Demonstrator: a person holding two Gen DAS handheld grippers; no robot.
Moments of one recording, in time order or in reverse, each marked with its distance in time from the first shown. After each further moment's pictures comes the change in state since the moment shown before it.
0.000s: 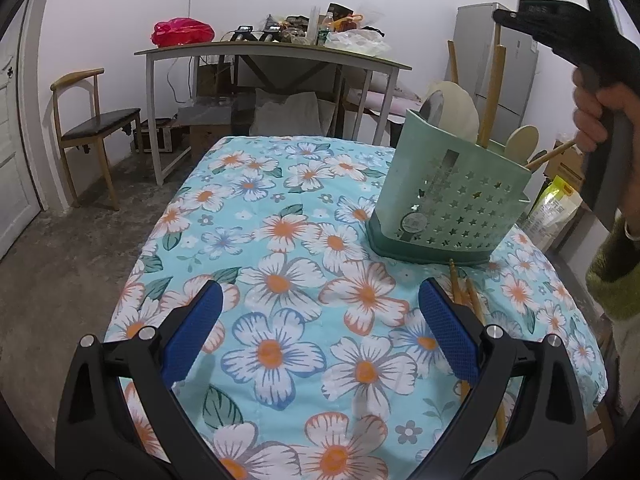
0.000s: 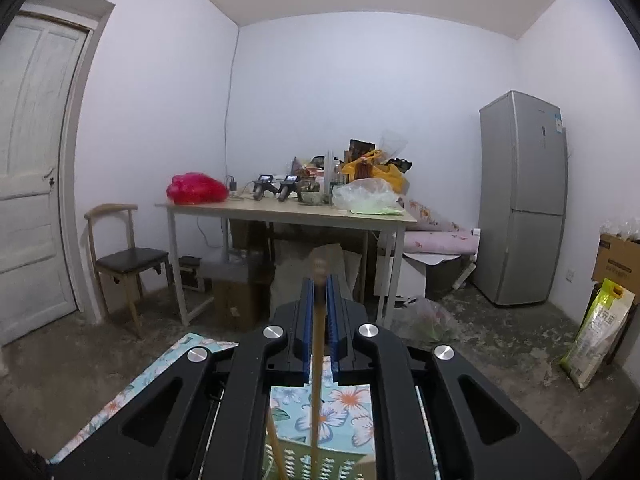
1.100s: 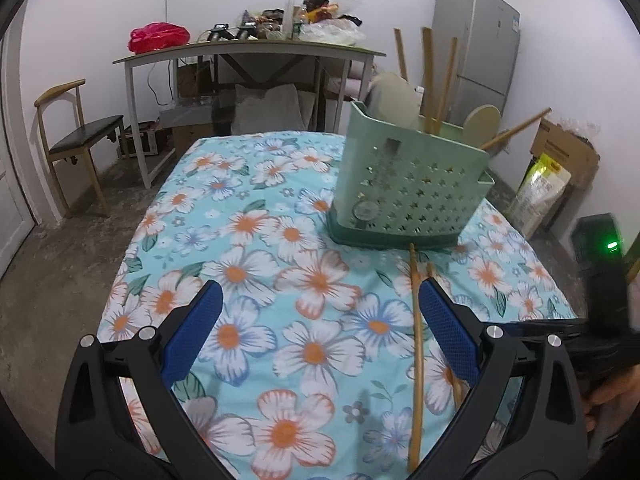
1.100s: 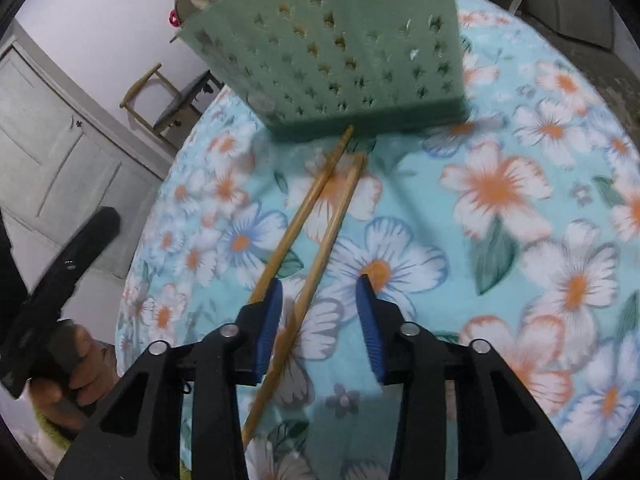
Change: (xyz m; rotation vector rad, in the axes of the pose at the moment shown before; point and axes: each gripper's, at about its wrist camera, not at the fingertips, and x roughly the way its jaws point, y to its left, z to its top) left arm -0.018 -0.041 0.005 0.077 0.052 -0.034; right arm -0.048 -0.023 -0.234 0.394 0.882 0.347
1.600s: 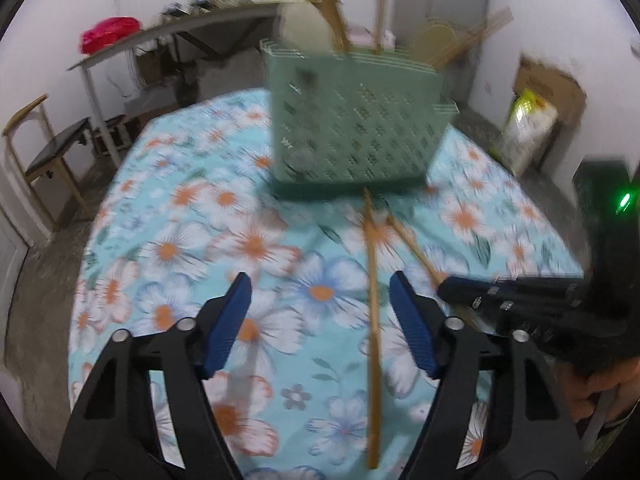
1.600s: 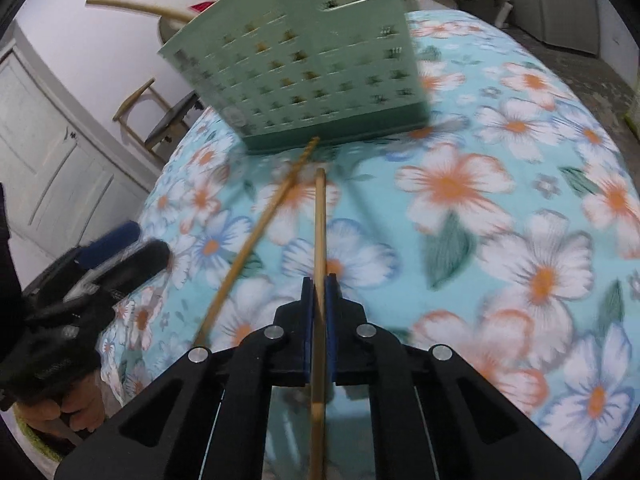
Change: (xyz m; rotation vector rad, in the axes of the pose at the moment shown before) left arm 0.037 -0.057 -0.013 0.165 0.197 -0.034; right arm -0.015 -0.019 -0.011 0.019 -0.082 -0.048
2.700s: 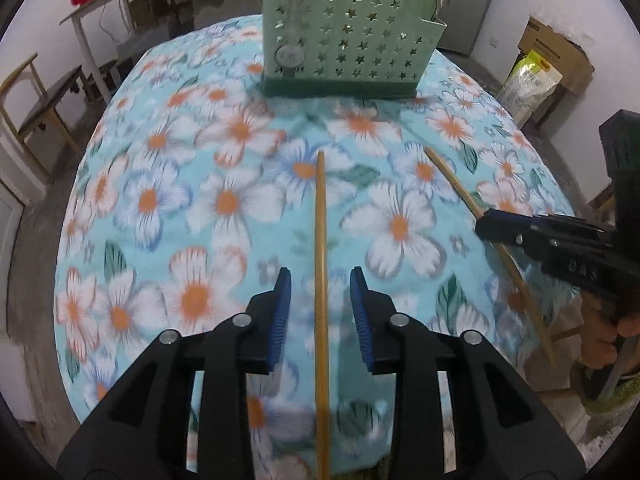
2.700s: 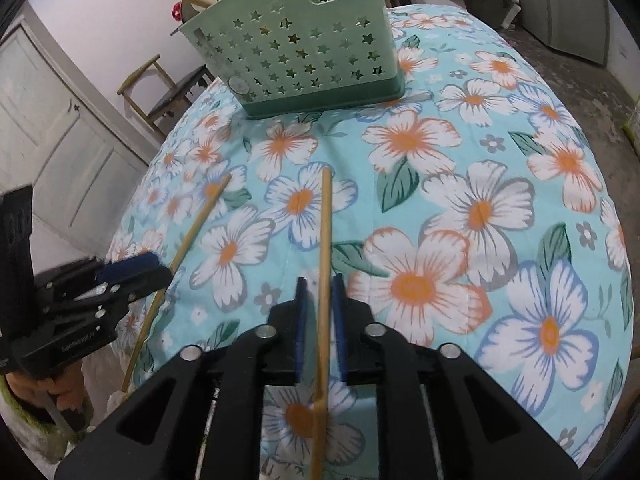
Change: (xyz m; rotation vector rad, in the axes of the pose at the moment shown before) left arm -0.009 -0.003 -0.041 -0.042 0.211 -0.018; right arm -0.031 -0.011 -0.027 -0.077 0.071 -0.015
